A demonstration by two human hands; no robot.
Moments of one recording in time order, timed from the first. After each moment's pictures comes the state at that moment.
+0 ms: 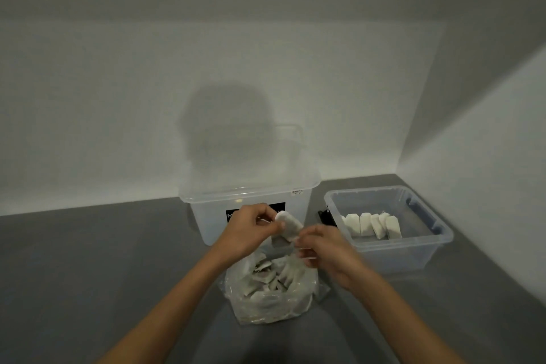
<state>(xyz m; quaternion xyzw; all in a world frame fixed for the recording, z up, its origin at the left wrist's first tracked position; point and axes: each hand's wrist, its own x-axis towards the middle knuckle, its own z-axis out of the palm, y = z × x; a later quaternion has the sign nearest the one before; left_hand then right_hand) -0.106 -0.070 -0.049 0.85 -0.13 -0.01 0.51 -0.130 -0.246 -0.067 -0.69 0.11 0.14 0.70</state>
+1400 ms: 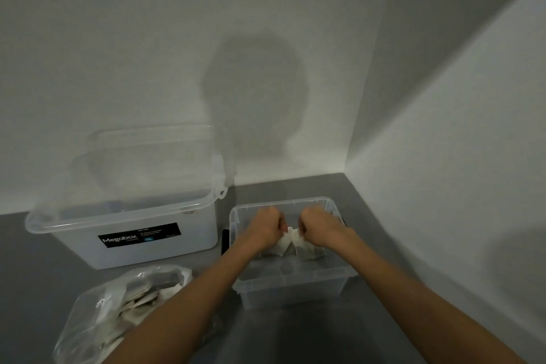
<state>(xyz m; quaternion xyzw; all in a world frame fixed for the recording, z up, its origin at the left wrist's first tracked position) 0.020 -0.331 -0.100 0.95 -0.12 -0.10 0.25 0.012 -0.471 -0.089 -0.98 -0.09 0.12 0.09</state>
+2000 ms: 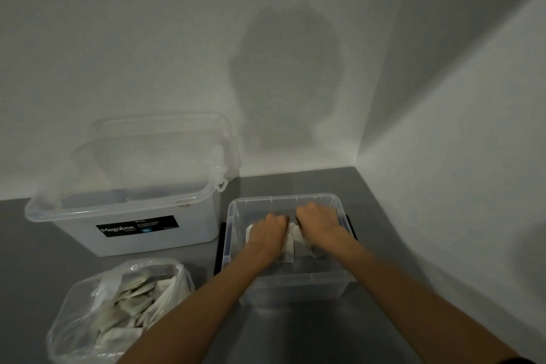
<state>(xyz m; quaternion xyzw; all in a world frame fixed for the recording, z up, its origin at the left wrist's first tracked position) 0.019 -0.349 -0.136 0.99 -0.10 -0.06 0.11 0.034 -0.468 -0.112 -0.99 -0.13 0.06 -0.04</state>
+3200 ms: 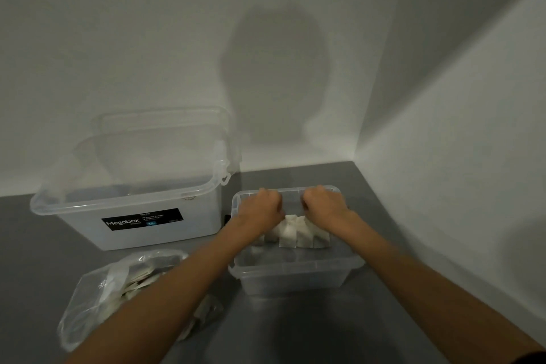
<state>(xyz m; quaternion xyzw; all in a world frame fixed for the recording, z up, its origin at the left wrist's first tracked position) 0.021 -0.320 -0.091 0.98 -0.14 -0.05 0.11 0.021 -0.471 -0.084 -0.99 -0.12 0.03 0.00</state>
